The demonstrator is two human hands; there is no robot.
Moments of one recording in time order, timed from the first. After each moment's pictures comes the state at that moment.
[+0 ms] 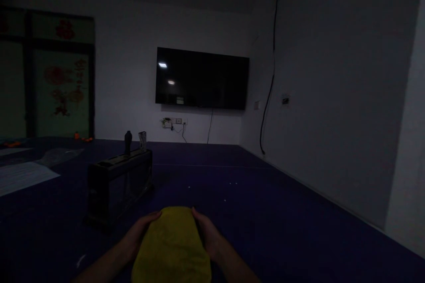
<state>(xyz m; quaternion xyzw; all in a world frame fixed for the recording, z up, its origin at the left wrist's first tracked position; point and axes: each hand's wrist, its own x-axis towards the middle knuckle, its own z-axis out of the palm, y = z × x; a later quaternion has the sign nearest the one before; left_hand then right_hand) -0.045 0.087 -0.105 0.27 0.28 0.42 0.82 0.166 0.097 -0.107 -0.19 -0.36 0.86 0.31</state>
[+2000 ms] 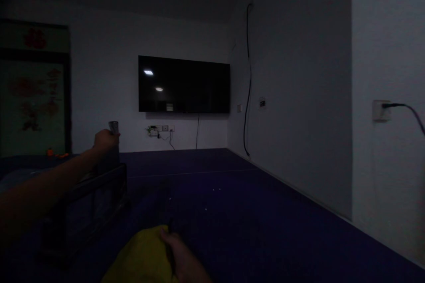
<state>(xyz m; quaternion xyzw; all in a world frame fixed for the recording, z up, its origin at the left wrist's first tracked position) -0.085 0.194 0.158 0.53 0.65 0.53 -0.06 0.162 0.099 -0.130 -0.27 -0.33 0.80 0.41</state>
